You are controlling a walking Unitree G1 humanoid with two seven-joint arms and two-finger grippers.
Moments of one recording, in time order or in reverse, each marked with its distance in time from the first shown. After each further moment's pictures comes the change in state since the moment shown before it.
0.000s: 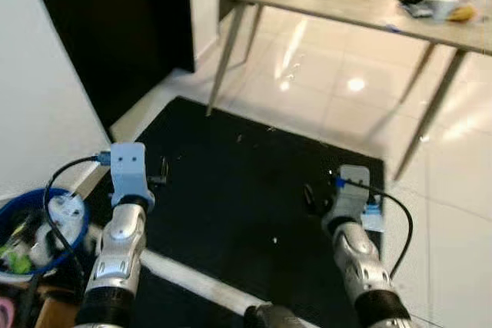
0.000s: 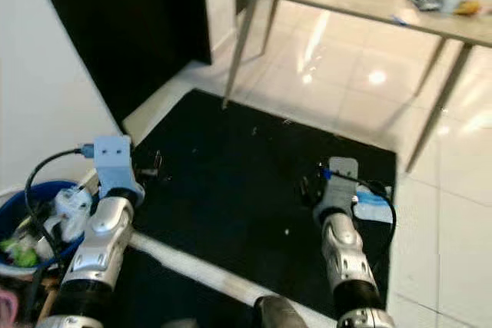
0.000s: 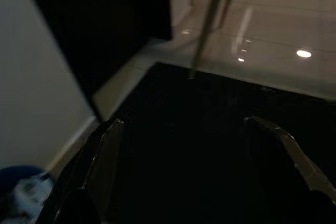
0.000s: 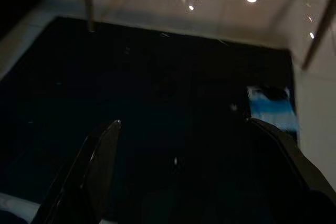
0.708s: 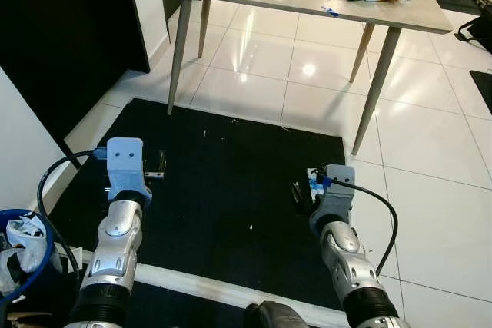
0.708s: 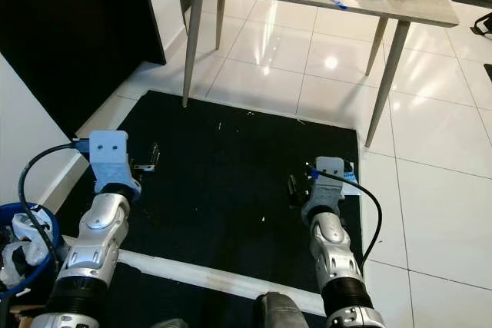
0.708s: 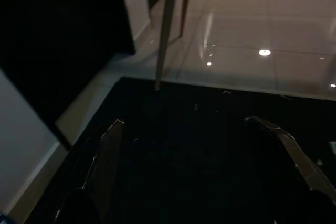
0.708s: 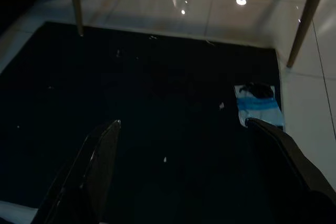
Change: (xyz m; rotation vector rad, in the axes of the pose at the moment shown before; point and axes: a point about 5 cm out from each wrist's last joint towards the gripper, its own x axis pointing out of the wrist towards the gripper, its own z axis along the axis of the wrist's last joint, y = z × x) left arm 0.002 -0.007 0.008 -0.006 -0.043 -0.057; right arm 0.002 0.011 0.007 -0.056 -0.030 0.059
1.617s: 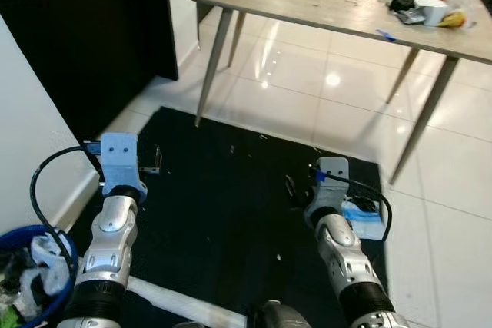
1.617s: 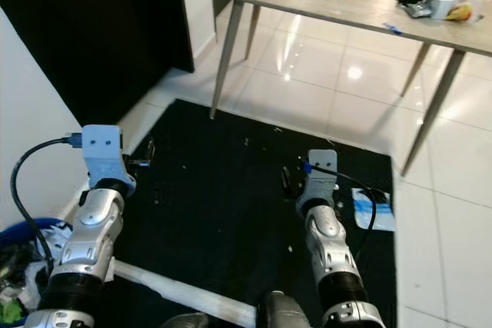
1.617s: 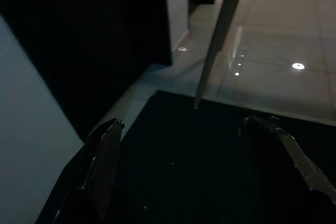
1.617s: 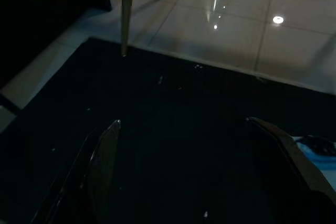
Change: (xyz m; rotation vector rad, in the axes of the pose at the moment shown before) left arm 0.006 0.001 0.009 -0.008 -0.036 0.005; right arm 0.005 0.003 0.012 -0.013 -0.047 0.018
